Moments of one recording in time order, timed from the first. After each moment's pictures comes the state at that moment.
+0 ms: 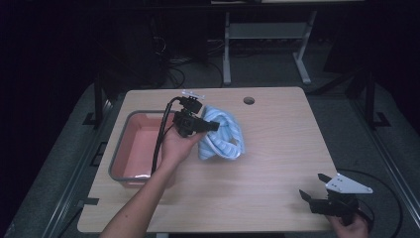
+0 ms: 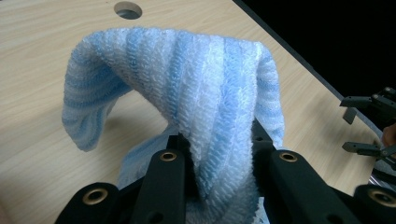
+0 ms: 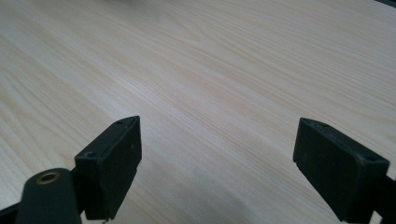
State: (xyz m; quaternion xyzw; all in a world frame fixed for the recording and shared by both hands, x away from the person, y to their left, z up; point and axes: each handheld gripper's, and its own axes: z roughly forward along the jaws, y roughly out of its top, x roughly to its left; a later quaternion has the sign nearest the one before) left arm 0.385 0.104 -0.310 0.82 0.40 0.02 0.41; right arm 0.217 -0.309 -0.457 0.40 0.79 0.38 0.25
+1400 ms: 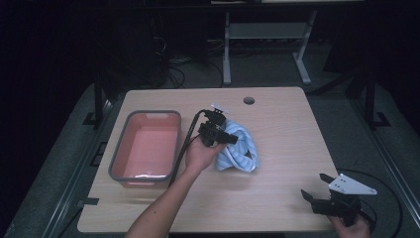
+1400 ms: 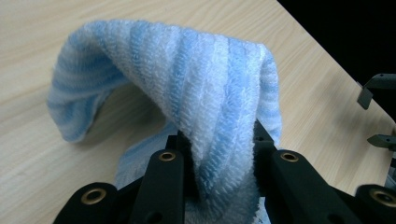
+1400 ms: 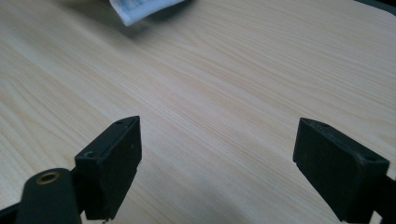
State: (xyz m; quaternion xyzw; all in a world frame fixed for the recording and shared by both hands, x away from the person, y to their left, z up) left arm 0.395 0.046 -0.369 0.84 0.40 -0.02 0.37; right arm 0.214 -0.313 -0.454 0.40 0.79 0.39 0.26
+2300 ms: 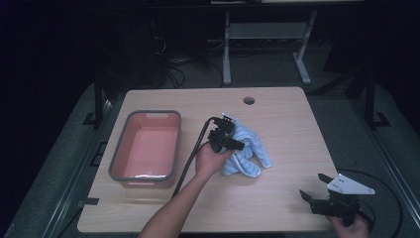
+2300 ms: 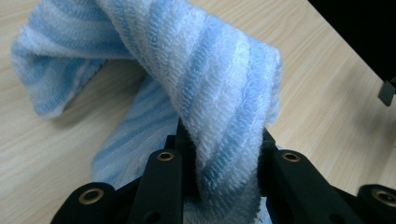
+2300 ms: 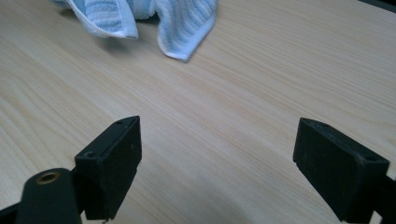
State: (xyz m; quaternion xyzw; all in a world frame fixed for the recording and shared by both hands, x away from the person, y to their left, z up) left arm 0.397 0.020 -0.401 0.84 0.40 -0.03 0.35; right arm 0.214 -0.310 -0.455 0.40 0.79 0.39 0.26
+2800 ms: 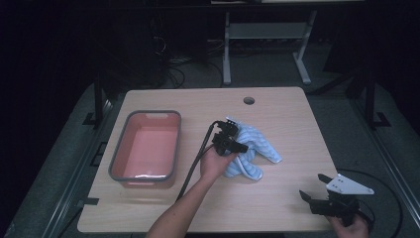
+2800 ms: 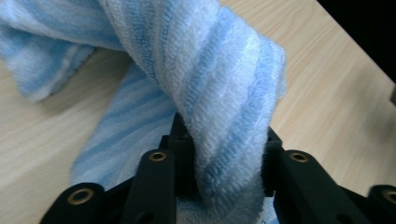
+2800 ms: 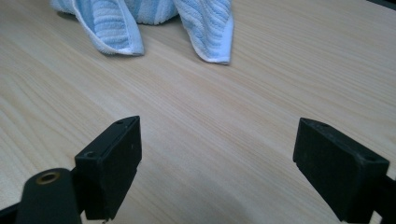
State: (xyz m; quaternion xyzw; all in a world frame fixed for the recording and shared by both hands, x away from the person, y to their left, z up) left arm 0.396 0.010 -0.417 0.84 0.41 -0.03 0.36; right arm 0.215 -0.309 -0.456 0.40 0.79 0.39 0.26
